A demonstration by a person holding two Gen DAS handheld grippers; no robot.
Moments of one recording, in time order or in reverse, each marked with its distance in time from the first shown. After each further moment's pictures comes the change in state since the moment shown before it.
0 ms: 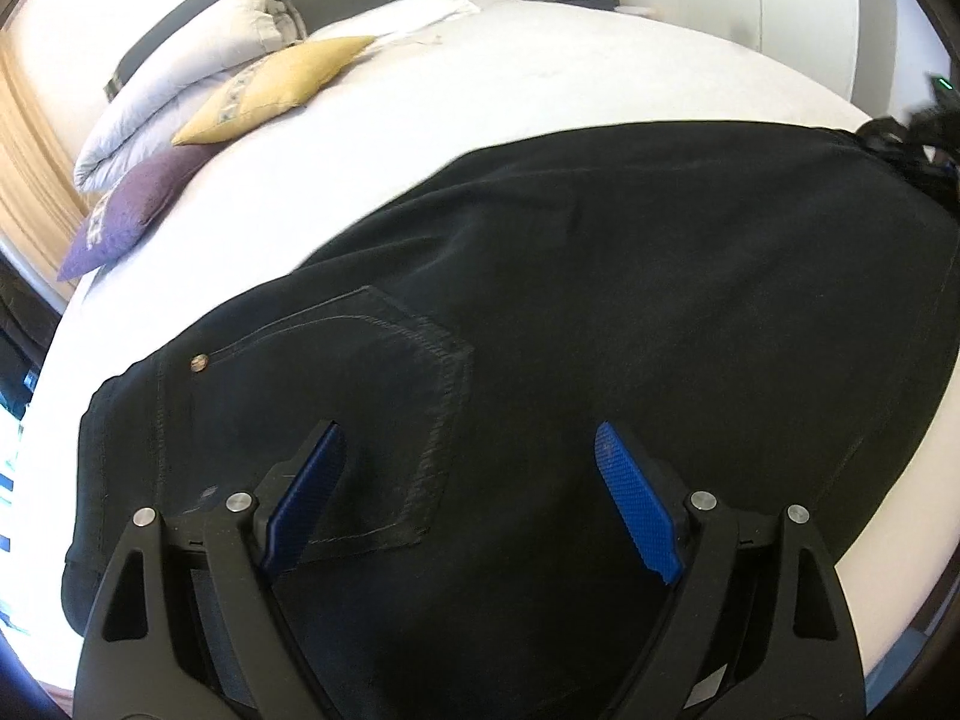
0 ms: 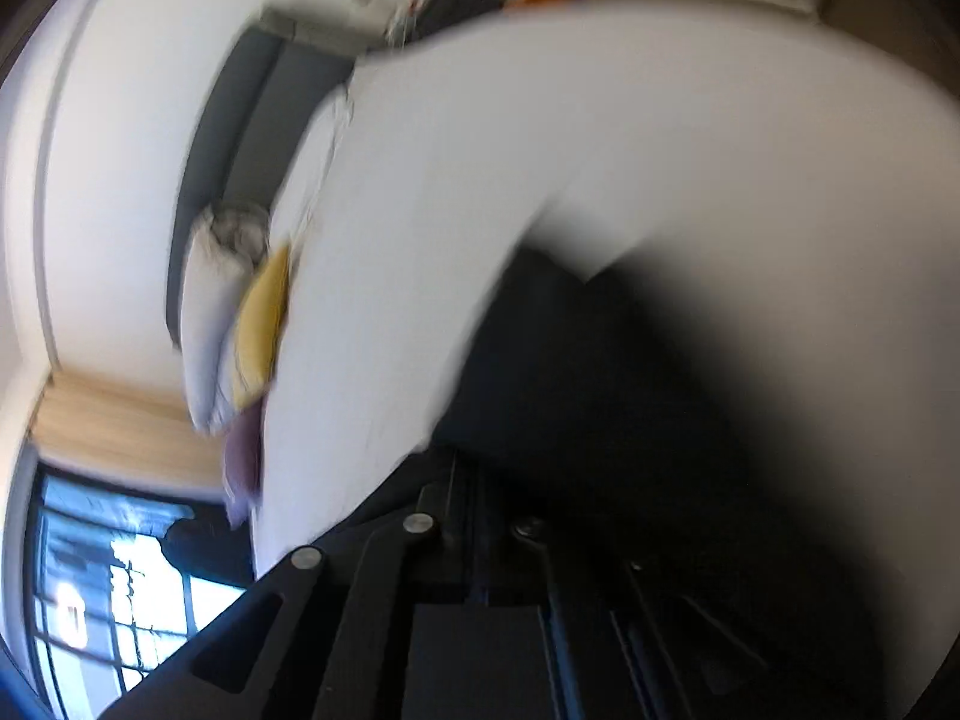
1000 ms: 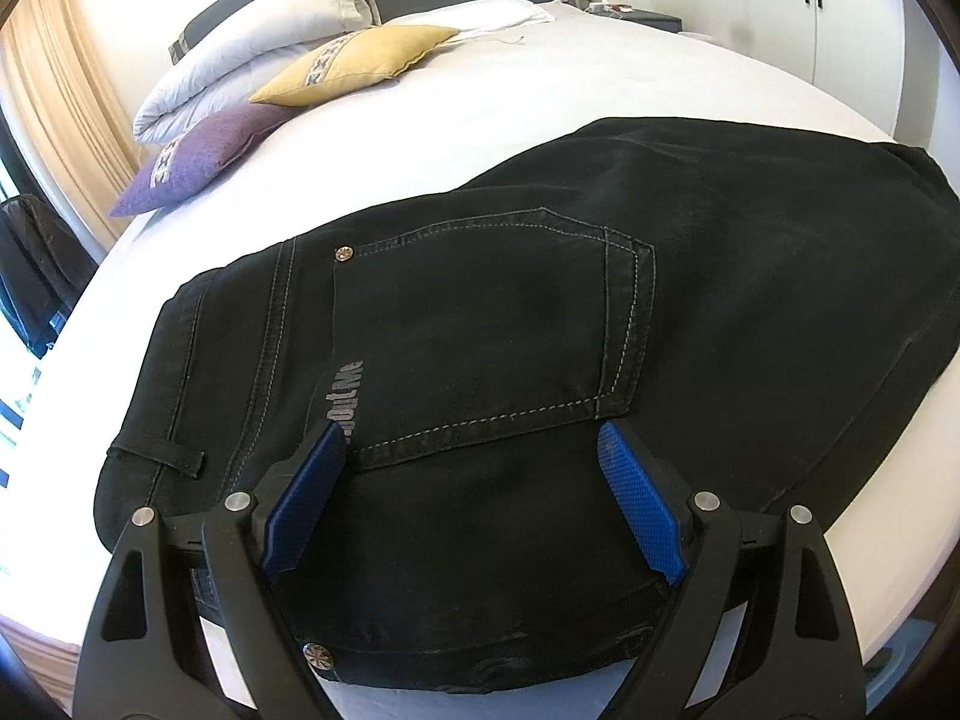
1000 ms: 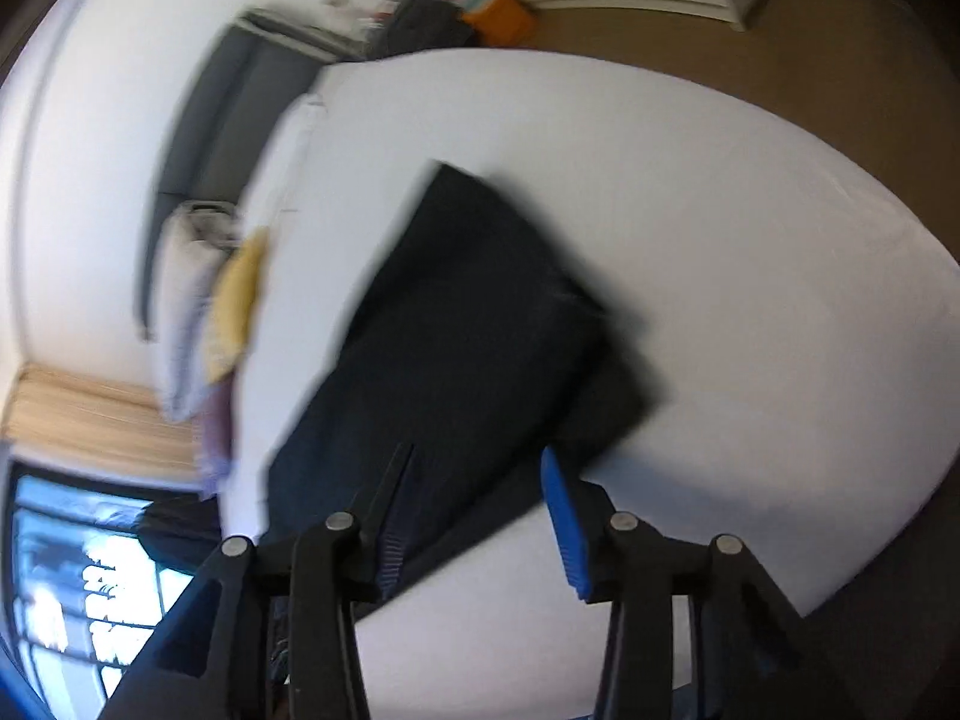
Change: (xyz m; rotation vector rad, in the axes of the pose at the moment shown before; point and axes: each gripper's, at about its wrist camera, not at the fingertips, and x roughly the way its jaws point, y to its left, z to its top) left arm -0.007 0.069 -0.033 -0.118 -0.016 0.065; right arm -0.109 -0.013 -0.094 0.065 0.063 -0.105
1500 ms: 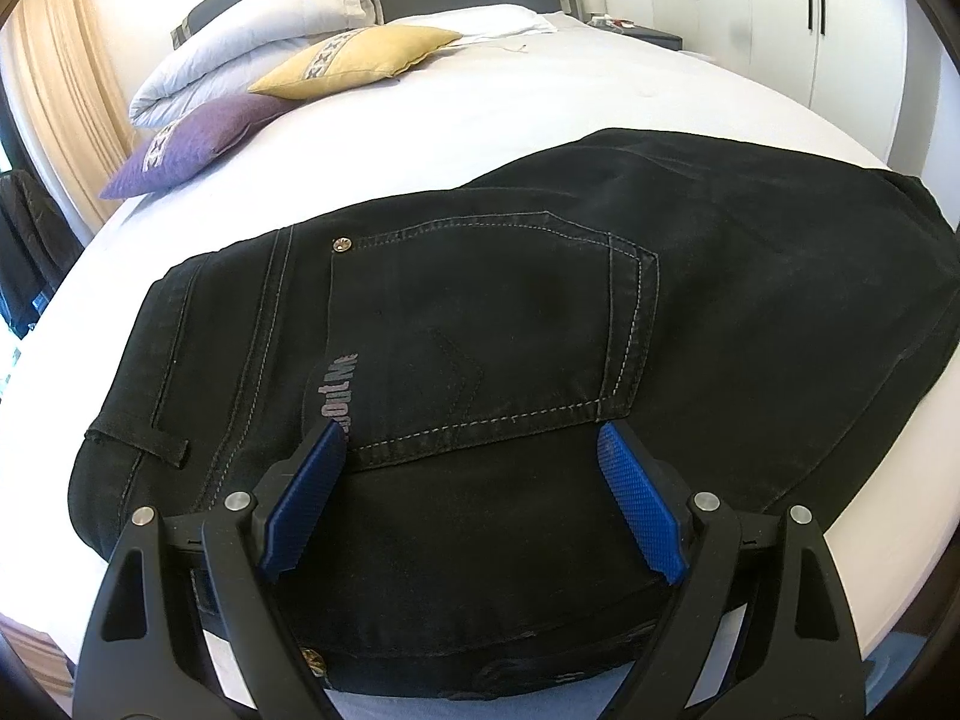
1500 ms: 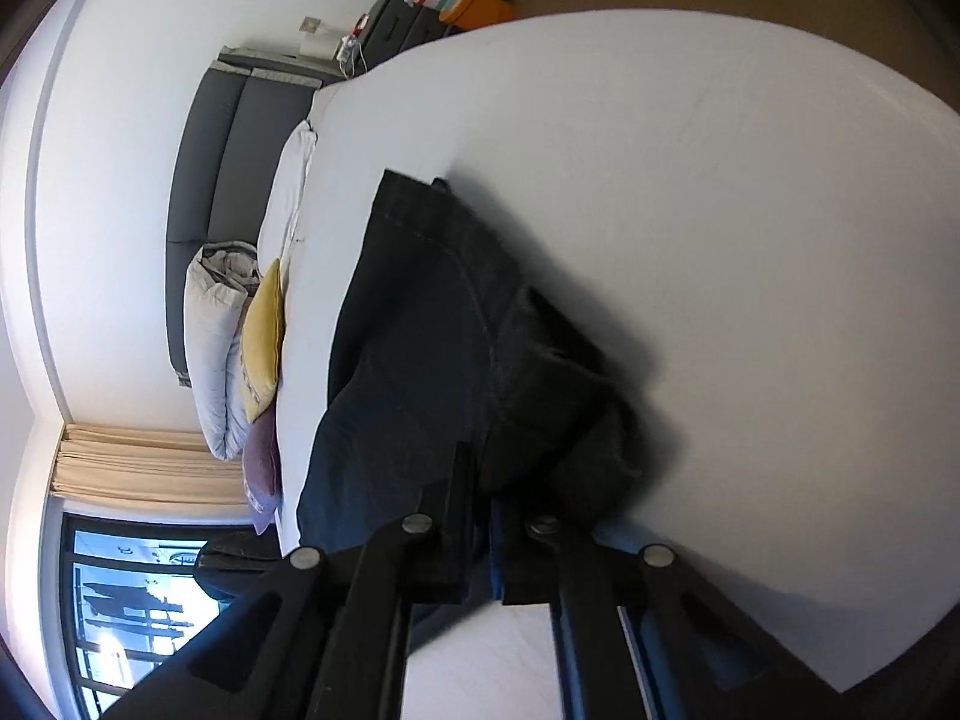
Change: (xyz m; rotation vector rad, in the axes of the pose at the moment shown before) left arm -0.017 0.007 -0.023 -0.041 -0.018 -0.050; right arm 0.040 -0.008 0.012 0.093 -0.015 0.148
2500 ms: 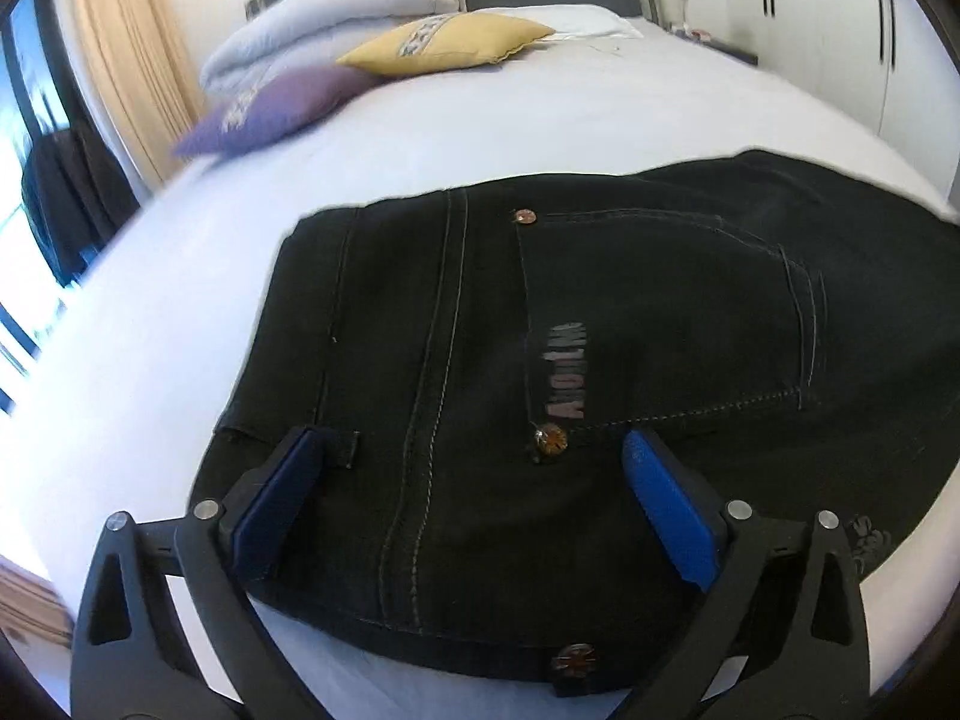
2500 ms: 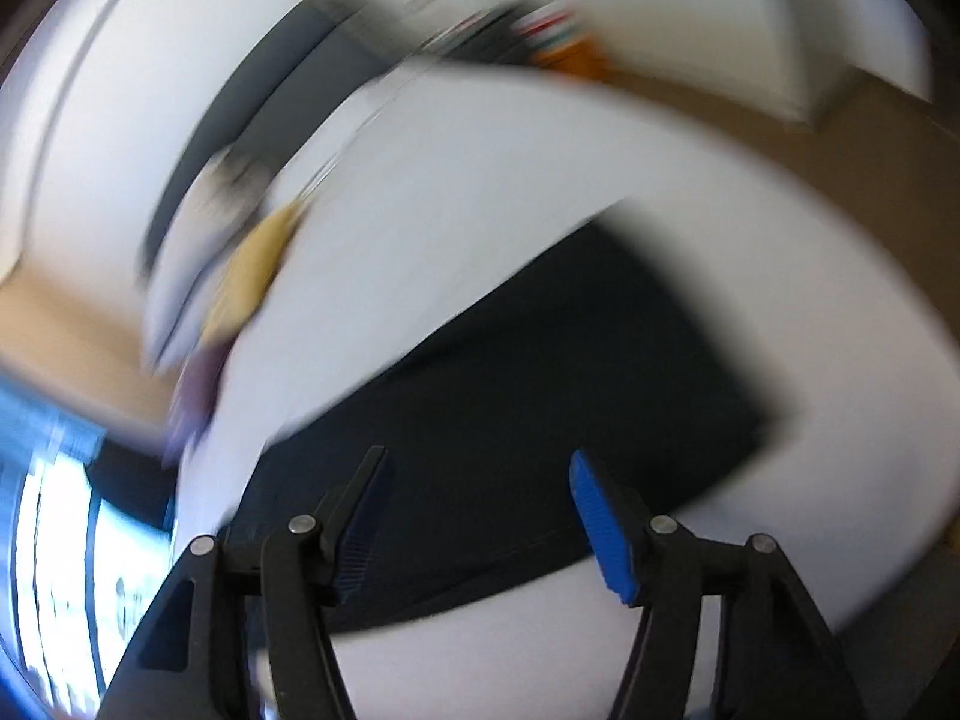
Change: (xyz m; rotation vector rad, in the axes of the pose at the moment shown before) left arm 0.002 0.073 -0.012 -0.136 0.018 0.092; right arm 0.012 0.123 -0.047 -0.418 -0.006 -0.150
